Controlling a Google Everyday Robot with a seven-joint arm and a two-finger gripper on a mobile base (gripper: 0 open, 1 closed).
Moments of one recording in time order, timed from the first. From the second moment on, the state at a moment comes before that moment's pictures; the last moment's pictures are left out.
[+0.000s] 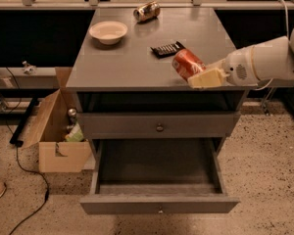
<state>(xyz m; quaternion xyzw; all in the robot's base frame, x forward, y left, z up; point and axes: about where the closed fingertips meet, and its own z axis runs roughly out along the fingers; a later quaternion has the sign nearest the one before) 0.607 -0.148 0.874 -0.36 0.81 0.24 0.39</state>
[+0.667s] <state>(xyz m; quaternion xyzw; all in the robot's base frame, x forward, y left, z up) 0.536 -0.128 0.805 -0.39 0.84 0.20 0.32</state>
